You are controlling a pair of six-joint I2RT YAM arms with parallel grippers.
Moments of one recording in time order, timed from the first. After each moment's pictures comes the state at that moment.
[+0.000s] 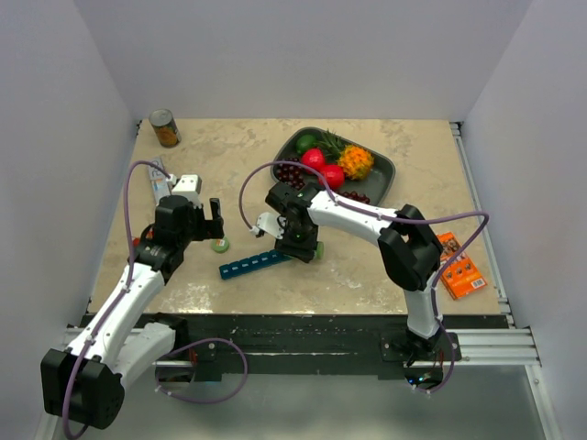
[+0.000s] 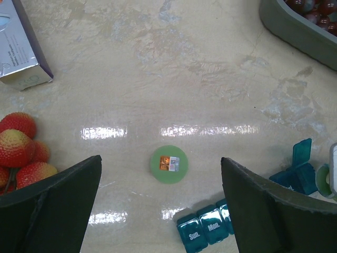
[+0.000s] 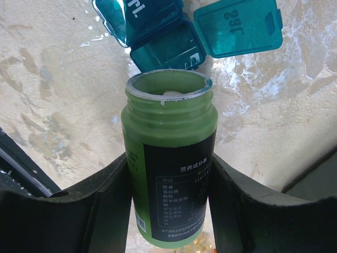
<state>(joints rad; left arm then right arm) -0.24 0.90 0.64 -0.31 -0.12 -0.20 0.87 2.00 1.58 -1.01 -0.05 -0.51</state>
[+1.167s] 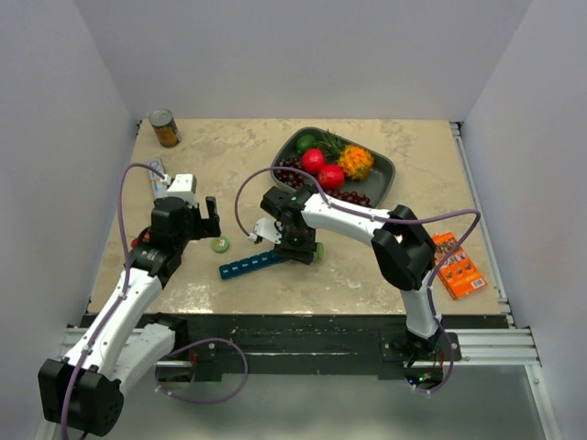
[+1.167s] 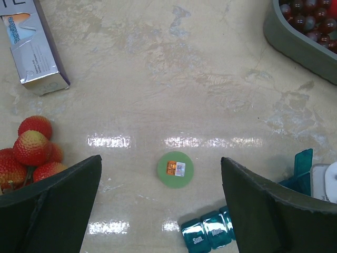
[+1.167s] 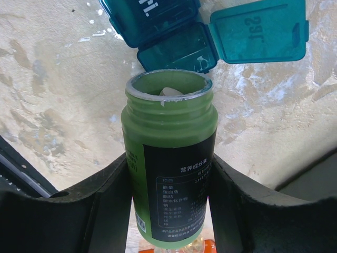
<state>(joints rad) -0.24 0.86 0.64 -0.31 -0.16 -0.20 0.90 2.03 1.60 -1.05 0.00 -0.55</state>
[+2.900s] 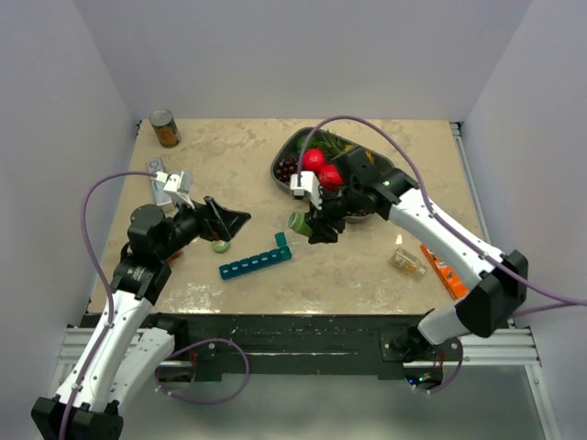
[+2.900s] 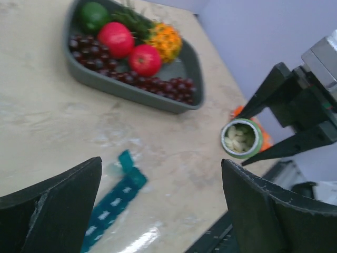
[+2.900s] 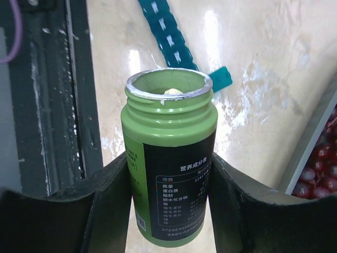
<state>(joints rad) -0.24 0.66 0.67 -0.17 0.41 -0.50 0.67 1.51 1.44 -0.92 -0.55 -0.58</state>
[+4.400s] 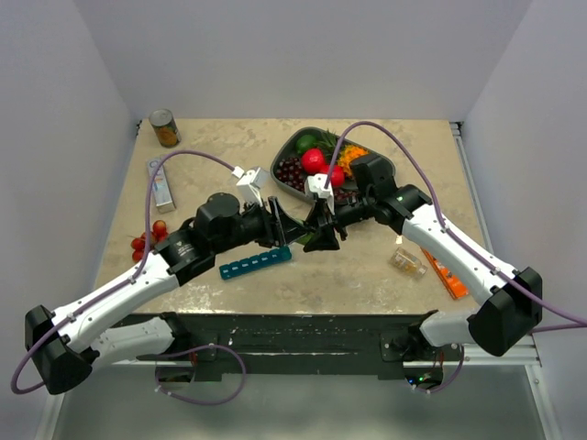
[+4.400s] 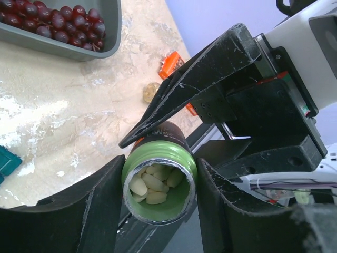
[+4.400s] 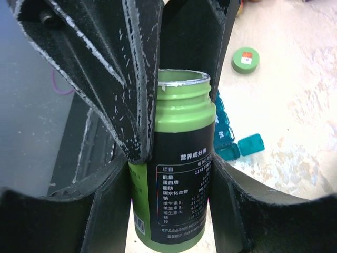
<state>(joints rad) -0.83 1.03 0.91 -0.17 0.15 -0.79 0.58 1.35 1.20 -0.62 -0.97 -0.55</state>
